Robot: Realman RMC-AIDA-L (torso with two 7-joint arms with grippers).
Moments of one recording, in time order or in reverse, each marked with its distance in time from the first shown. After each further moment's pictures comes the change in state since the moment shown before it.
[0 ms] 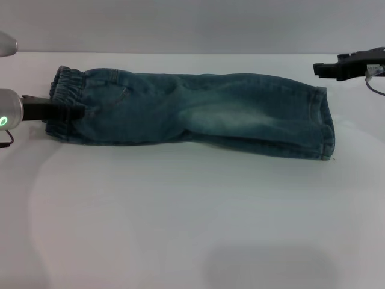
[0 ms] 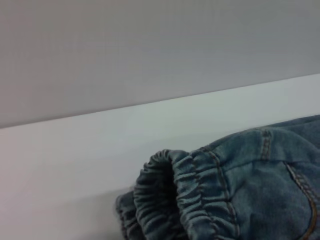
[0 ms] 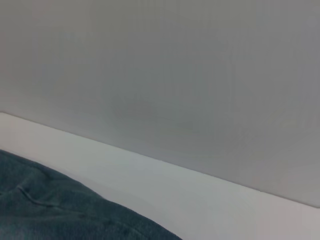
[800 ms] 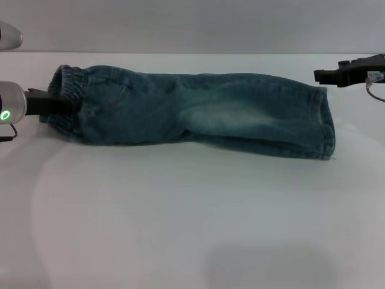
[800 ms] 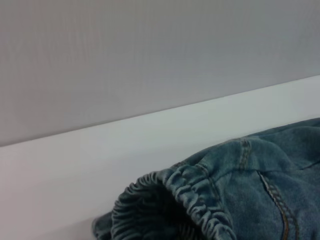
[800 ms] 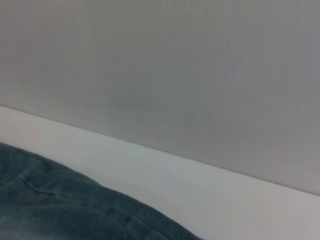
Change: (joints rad) left arm -0.001 -0.006 0.001 0.053 0.000 0.057 0.012; right arm -0.012 0.003 -0.002 0.007 0.001 -0.001 0.000
